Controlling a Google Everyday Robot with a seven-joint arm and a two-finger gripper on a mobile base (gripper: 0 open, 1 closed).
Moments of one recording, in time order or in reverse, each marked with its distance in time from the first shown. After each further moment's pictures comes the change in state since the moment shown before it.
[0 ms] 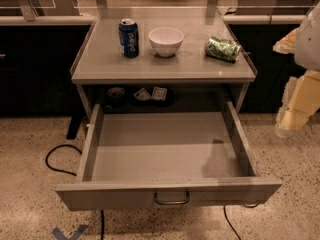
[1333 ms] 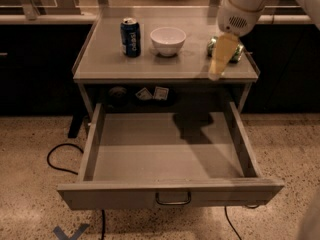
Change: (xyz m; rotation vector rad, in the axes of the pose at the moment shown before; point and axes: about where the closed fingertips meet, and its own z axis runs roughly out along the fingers) arm -0.085 -0.156 0.099 0.026 0.024 0.040
